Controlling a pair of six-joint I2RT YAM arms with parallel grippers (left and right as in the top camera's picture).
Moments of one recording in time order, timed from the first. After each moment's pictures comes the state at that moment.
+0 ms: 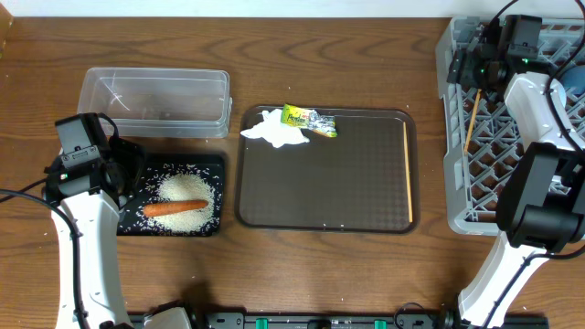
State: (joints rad) left arm 0.35 1.29 1.01 -0.85 -0.08 -0.90; right arm -0.17 2.12 1.69 -0.50 -0.13 0.07
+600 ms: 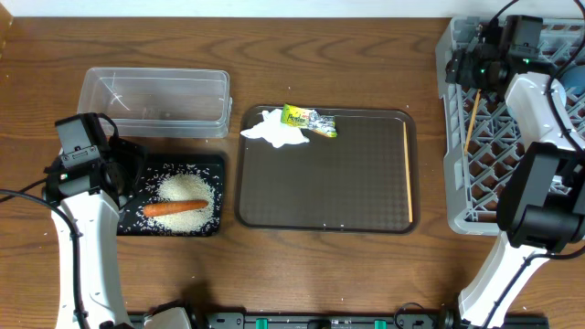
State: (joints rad) left arm 0.35 1.29 1.01 -0.85 -0.08 -0.90; right arm -0.18 2.12 1.69 -0.51 -0.18 0.07
